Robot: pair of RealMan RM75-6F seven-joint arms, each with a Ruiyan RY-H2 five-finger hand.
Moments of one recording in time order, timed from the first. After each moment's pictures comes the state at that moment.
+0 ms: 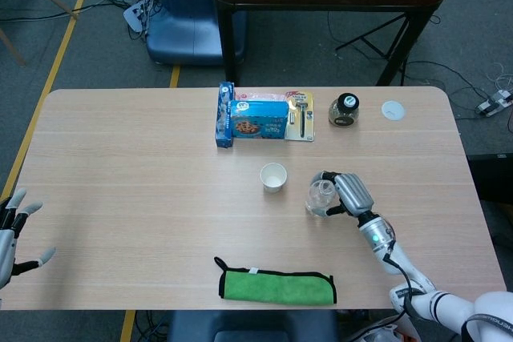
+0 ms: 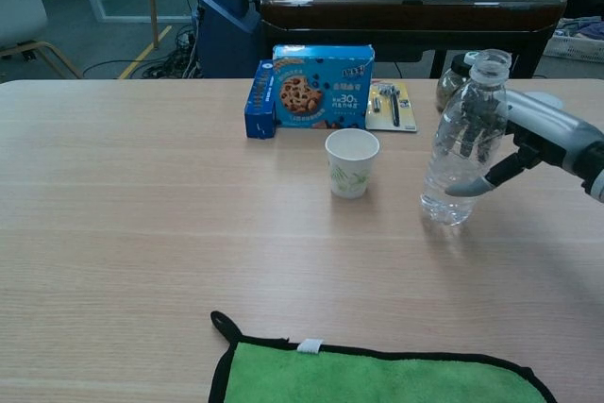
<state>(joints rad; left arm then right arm) -0.07 -1.07 -0.07 -1.65 1.43 1.50 0.05 0.57 -1.68 0.11 -1.03 -1.51 1.11 0.50</state>
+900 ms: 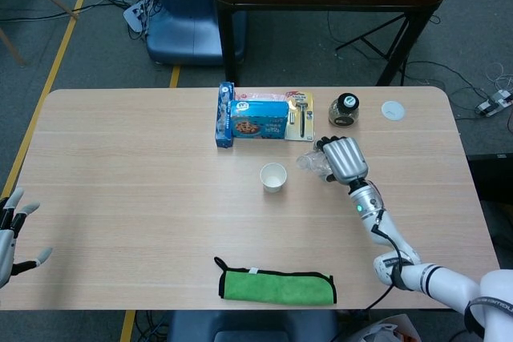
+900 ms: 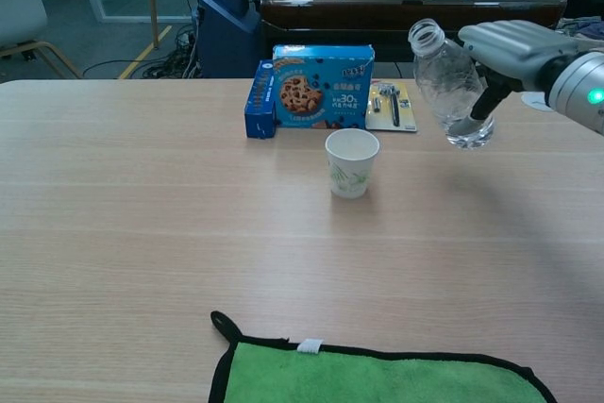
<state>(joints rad) -0.06 -1.07 -0.07 -1.65 1.42 1.50 0.12 0.72 -1.59 0.27 -1.18 -1.24 0.97 -0.29</state>
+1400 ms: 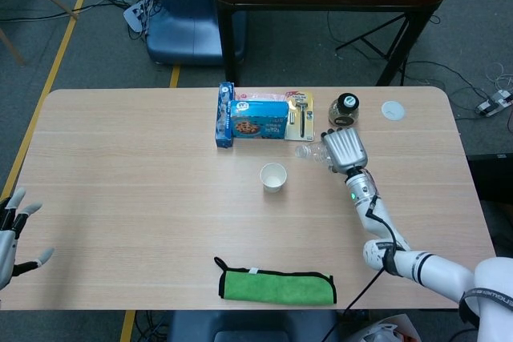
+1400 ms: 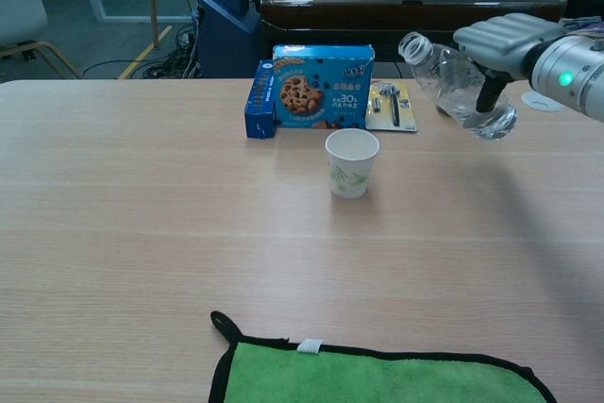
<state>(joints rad) -0.06 -1.07 -0.06 -1.66 1.44 1.51 0.12 0.81 -1.58 0.29 -1.20 -0.95 0.90 -0.67</state>
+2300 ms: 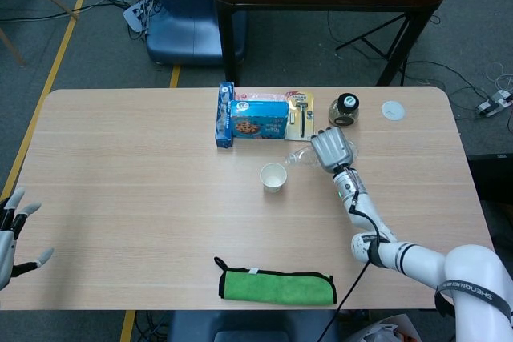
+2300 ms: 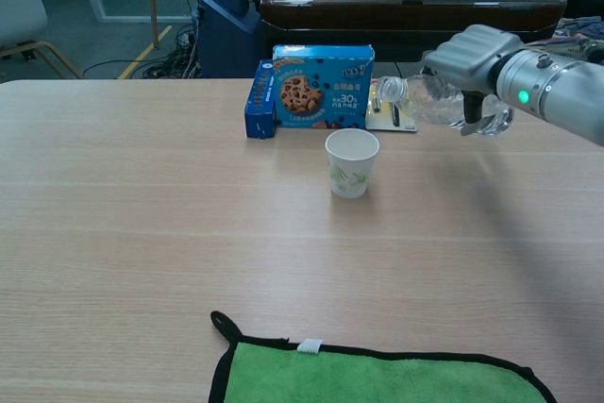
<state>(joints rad) -0.06 -1.06 -0.06 -1.68 1.45 1.52 0.12 0.93 -1.64 0.18 -1.08 -0.88 0.87 -0.89</state>
